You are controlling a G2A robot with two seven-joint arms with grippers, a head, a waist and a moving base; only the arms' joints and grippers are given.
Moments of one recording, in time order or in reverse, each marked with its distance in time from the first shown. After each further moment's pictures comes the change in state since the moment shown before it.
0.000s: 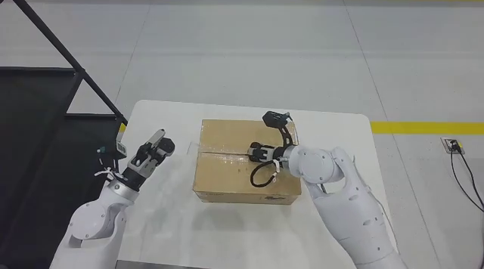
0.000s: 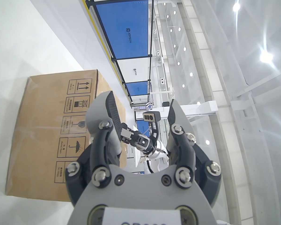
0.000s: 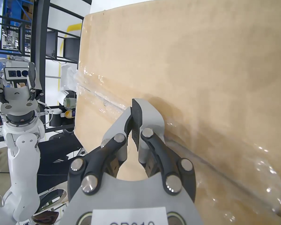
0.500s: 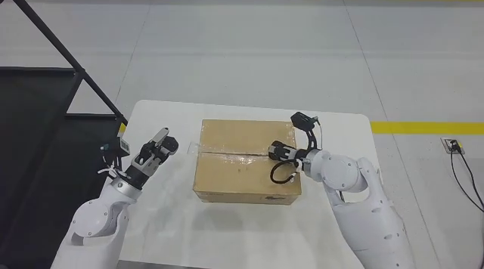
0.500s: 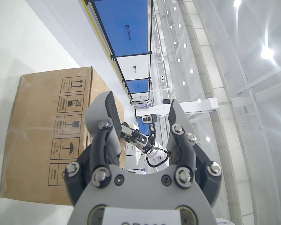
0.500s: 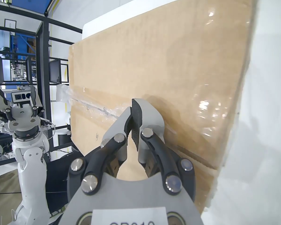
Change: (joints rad) left arm -0.010 0.001 0.017 -0.012 0.007 0.004 0.000; right arm -0.109 0.039 0.139 -0.104 0.017 0.052 -0.025
